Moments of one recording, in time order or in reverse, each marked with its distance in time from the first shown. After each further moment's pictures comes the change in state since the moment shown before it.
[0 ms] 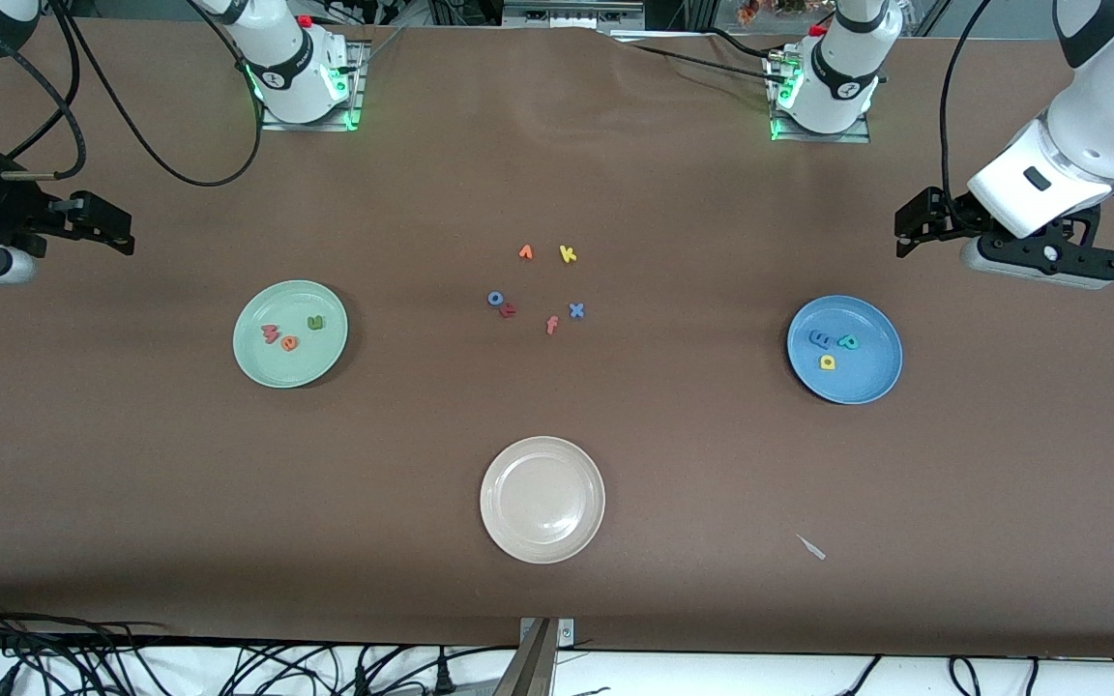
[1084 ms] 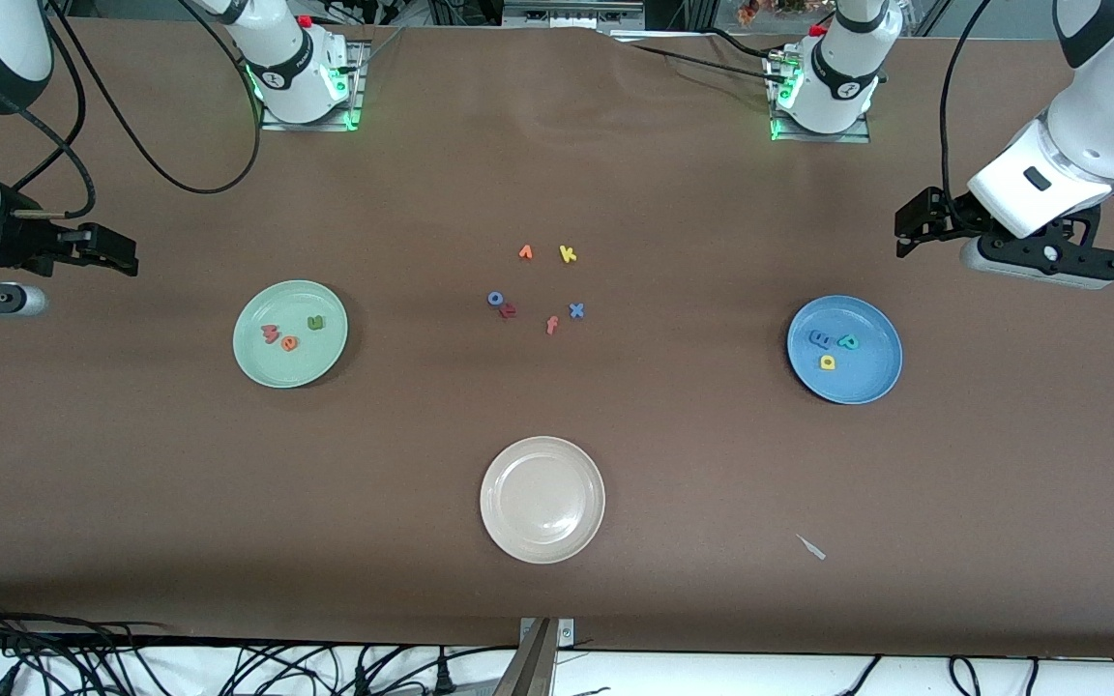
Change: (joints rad) left arm 0.000 0.000 0.000 0.000 0.000 0.000 0.000; right arm -0.010 0.061 -0.017 0.000 -0.007 0.016 -0.001
